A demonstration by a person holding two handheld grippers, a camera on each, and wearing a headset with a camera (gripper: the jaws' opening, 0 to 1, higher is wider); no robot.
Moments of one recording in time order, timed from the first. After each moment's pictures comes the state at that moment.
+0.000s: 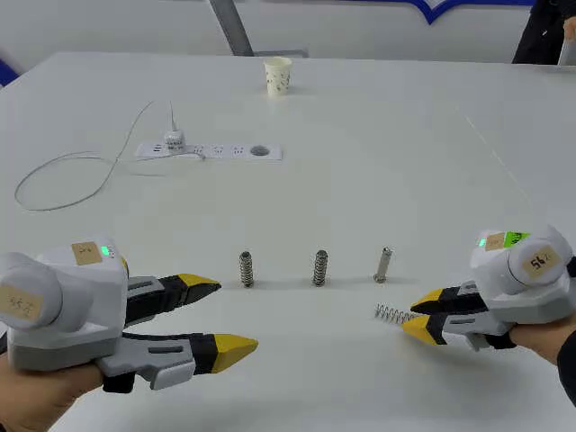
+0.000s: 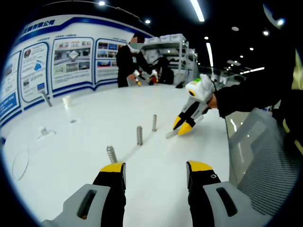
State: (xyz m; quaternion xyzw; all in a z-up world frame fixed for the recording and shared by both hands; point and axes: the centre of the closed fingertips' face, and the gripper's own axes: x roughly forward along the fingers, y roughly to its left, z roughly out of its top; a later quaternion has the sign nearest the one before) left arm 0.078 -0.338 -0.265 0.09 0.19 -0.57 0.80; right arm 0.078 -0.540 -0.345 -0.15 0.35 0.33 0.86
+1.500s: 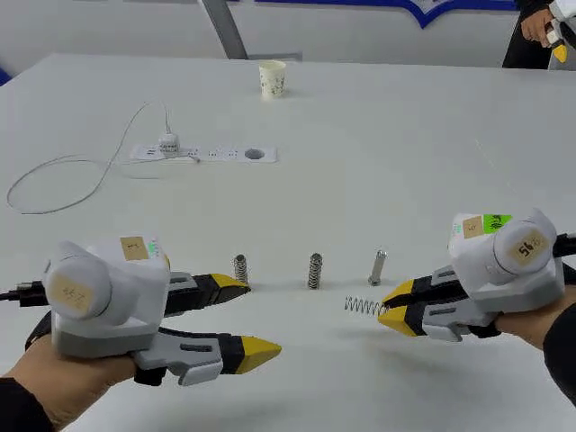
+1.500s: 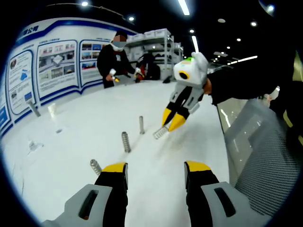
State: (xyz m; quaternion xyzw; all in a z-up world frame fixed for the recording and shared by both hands) left arm 0.071 -0.376 -0.269 0.14 0.18 -0.61 0.76; right arm 0.074 -0.491 -0.299 -0.20 0.31 0.41 0.84
